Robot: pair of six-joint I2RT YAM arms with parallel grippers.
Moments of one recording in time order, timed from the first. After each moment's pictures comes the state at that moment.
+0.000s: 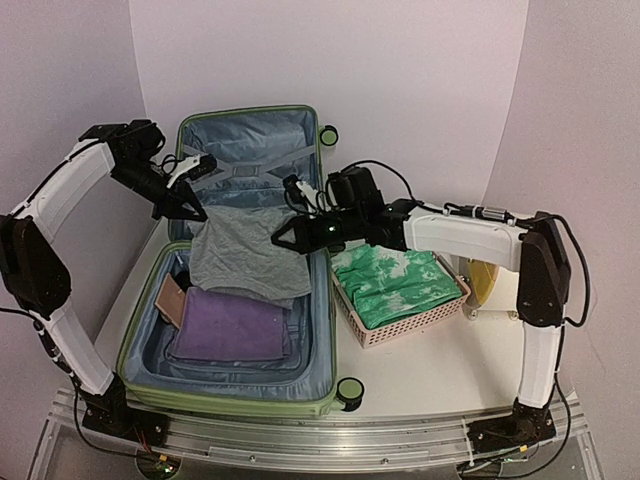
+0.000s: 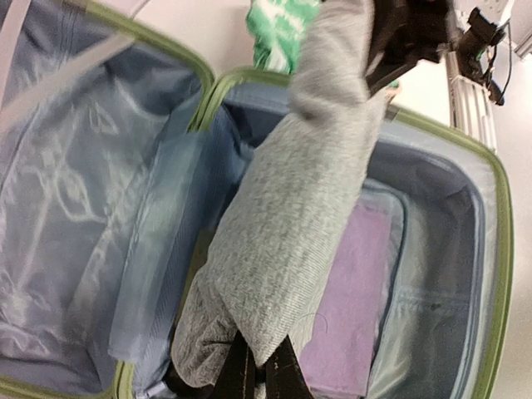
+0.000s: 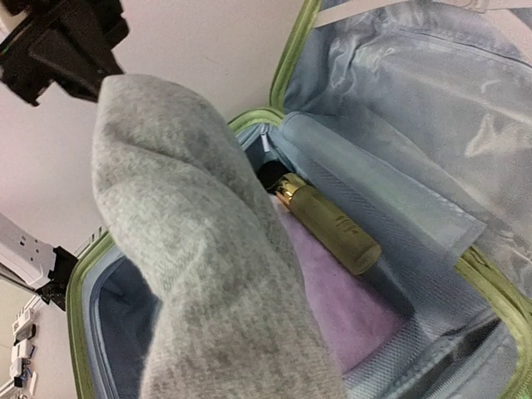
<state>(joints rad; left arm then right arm) -0.19 1.68 1.82 -1.30 0.70 0.98 0.85 2.01 1.68 -0.14 -0.43 0.30</state>
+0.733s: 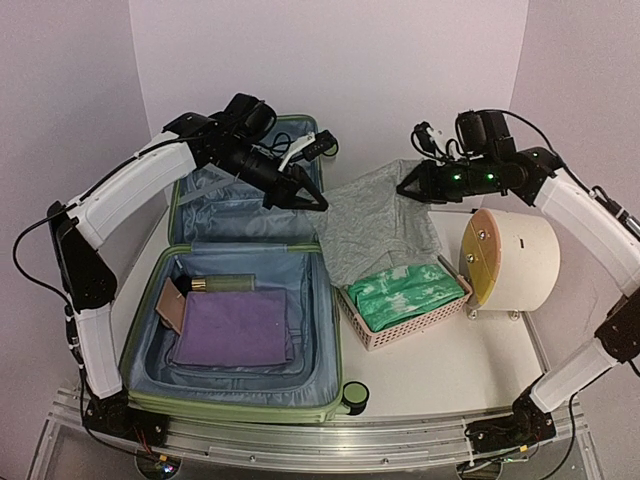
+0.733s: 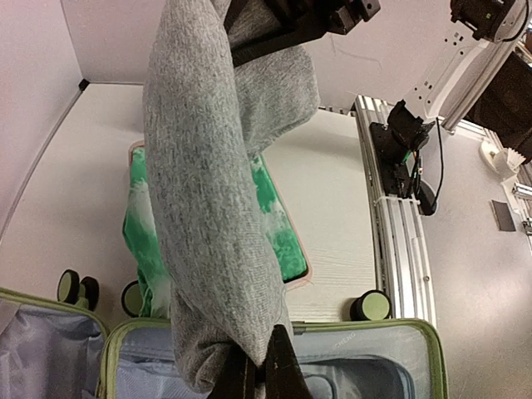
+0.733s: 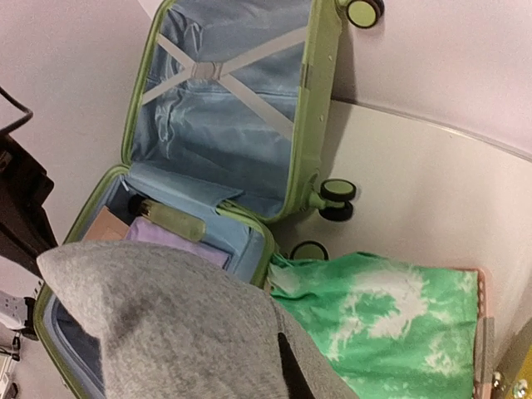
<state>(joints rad) -0.72 1.92 2.16 -1.00 0.74 0.47 0.55 1.51 1.64 -0.70 -0.23 0.28</state>
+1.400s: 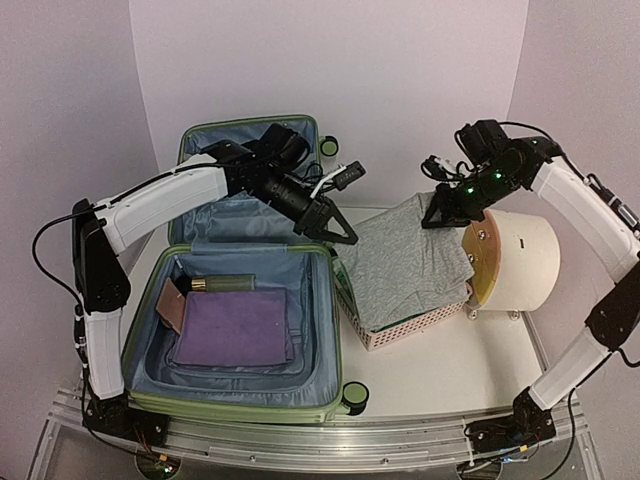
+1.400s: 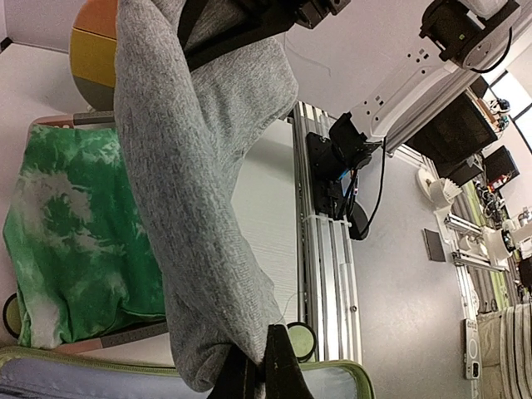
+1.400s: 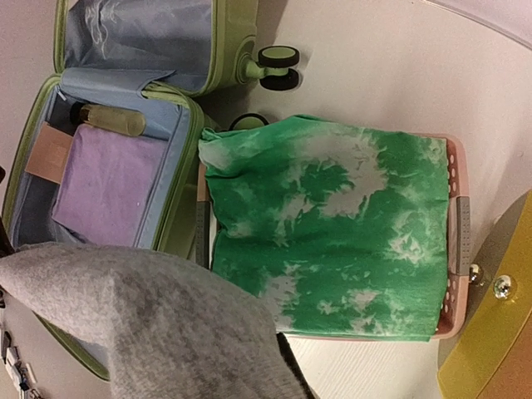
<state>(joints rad) -0.81 2.00 2.06 -0.84 0.88 0.19 0.43 1.57 1.74 -1.15 -0.27 0.16</state>
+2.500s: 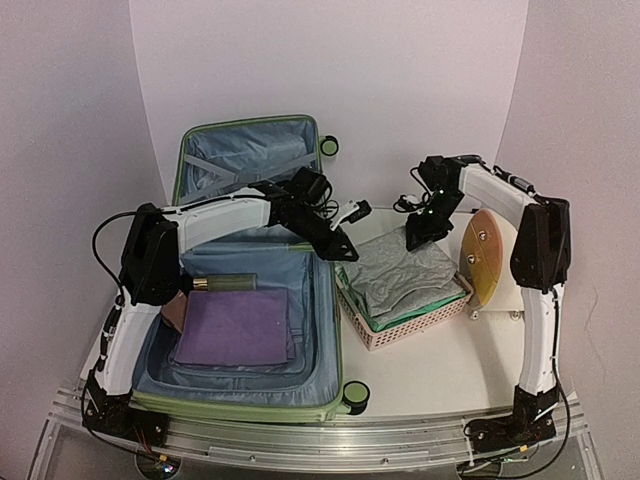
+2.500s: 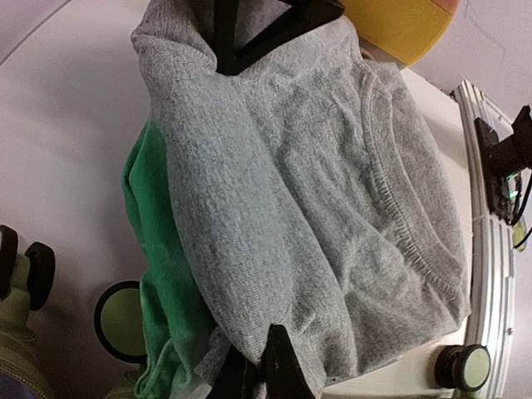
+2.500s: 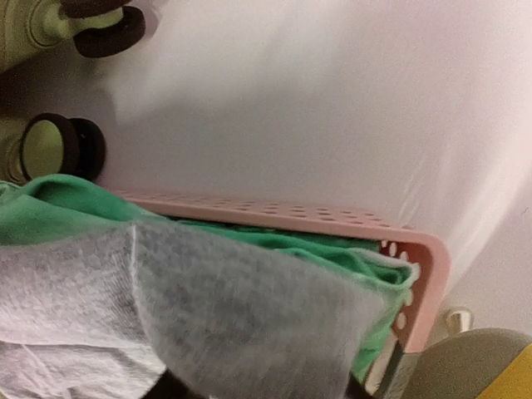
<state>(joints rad) -0.78 2.31 2.12 -0.63 0.58 0.22 0.31 2.18 2.05 -1.20 -0.17 -0.15</state>
